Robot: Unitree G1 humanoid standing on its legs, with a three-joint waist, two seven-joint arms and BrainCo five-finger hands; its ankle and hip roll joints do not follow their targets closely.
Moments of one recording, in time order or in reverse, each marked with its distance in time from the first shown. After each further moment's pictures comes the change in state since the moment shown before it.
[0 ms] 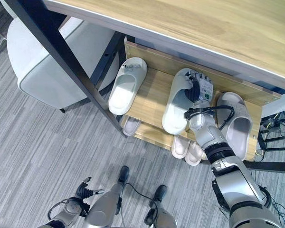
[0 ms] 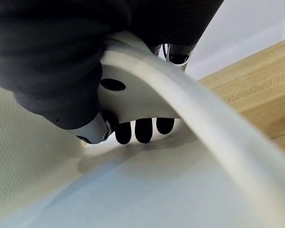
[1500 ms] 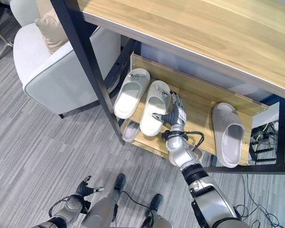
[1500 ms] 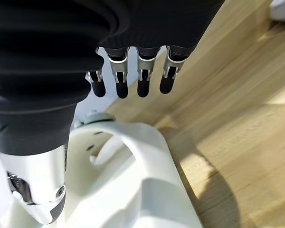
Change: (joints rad) left arm -0.027 -0.009 0.006 0.005 -0.035 0.032 -0.006; right arm 0.242 0.270 -0.044 -0.121 0.097 -0.059 -0.036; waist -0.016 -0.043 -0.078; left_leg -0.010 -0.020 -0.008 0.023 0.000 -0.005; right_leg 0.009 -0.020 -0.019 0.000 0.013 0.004
